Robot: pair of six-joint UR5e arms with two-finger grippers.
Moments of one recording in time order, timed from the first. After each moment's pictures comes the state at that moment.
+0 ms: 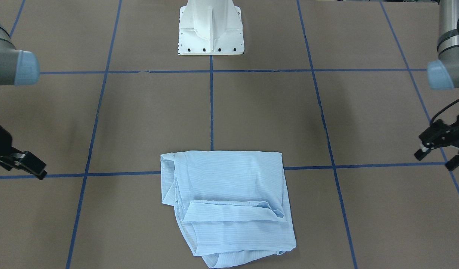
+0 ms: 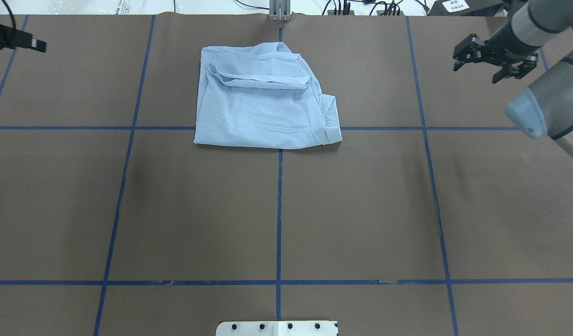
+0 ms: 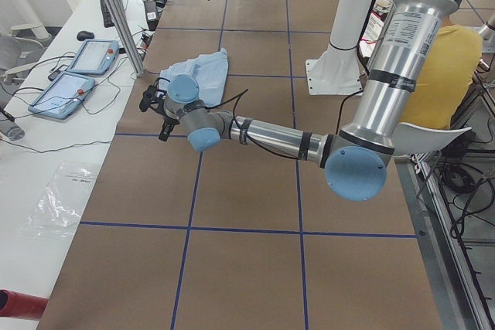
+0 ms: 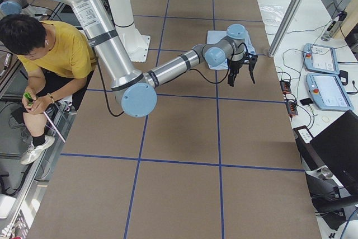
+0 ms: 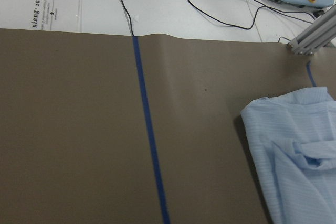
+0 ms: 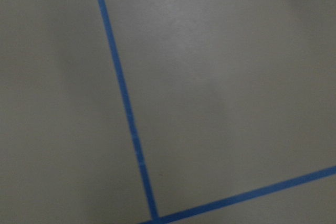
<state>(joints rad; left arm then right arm) -1.33 -1.82 -1.46 -2.40 -2.32 -0.57 1.17 -1.25 1.66 -1.42 2.20 0.95</state>
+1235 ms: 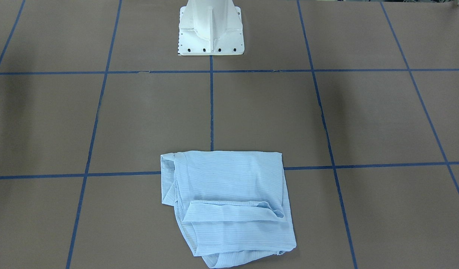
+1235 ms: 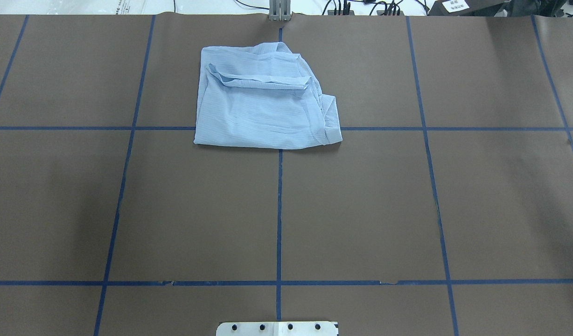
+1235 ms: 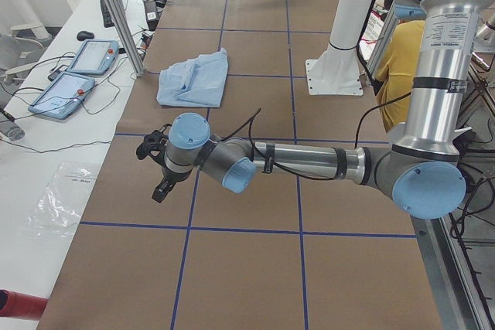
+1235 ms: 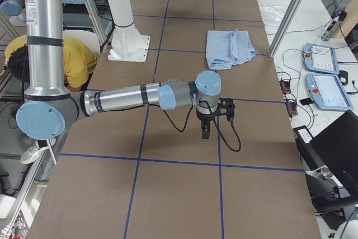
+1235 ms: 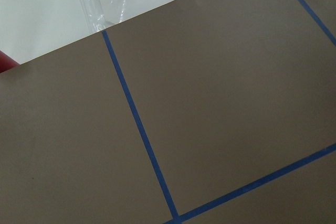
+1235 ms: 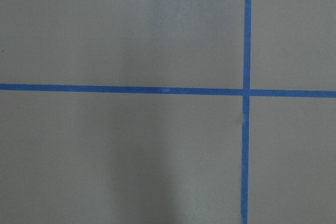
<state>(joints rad) -1.55 -1.67 -1.53 -2.08 -2.34 0.02 1.46 -1.60 1.83 -1.61 2.36 0.19</state>
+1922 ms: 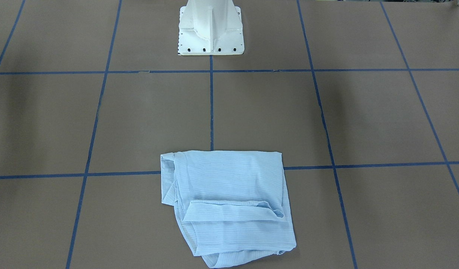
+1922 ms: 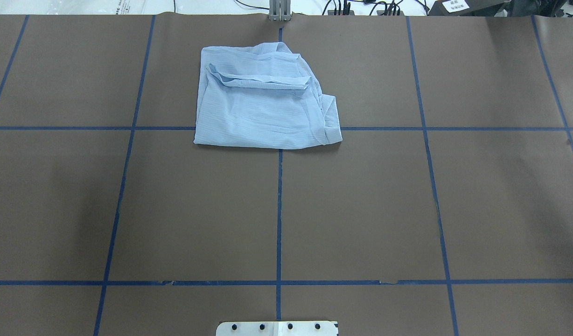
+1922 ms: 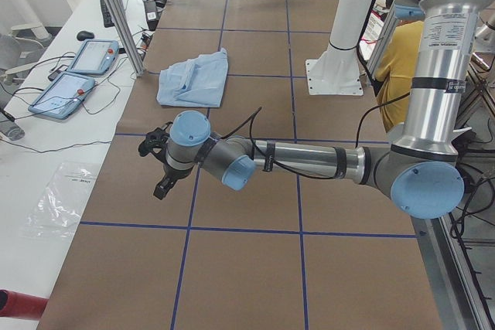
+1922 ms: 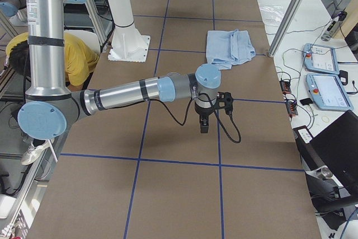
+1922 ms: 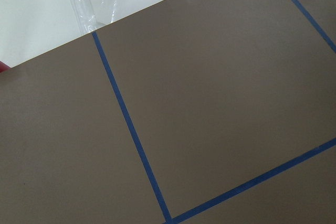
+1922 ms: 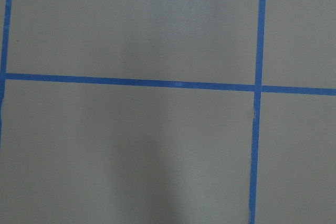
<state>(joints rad) -1.53 -1.67 -1.54 -2.08 -2.33 0.02 1.44 -1.59 1.85 -1.63 2.36 0.18</state>
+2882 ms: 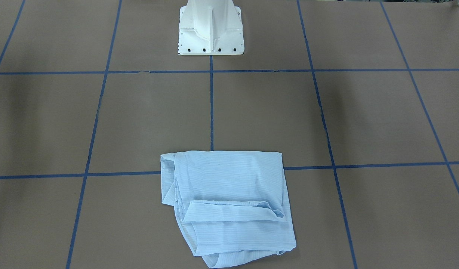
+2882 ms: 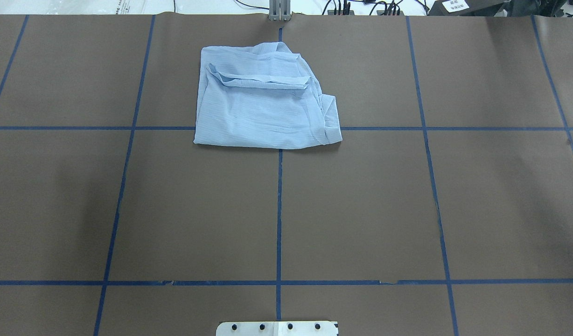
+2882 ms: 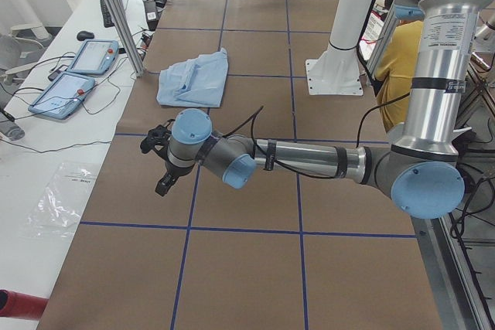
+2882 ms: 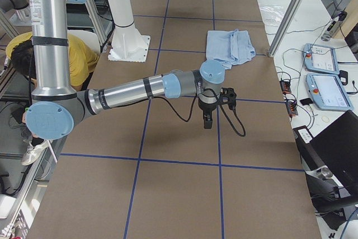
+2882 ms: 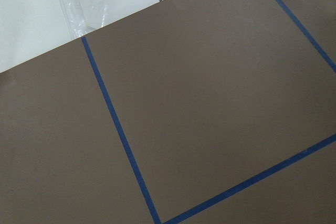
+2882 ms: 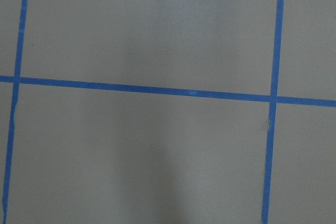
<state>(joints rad) -1.53 -1.65 -1.56 -2.09 -2.34 0.00 1.42 -1.56 1.84 -1.64 2.37 0.19</state>
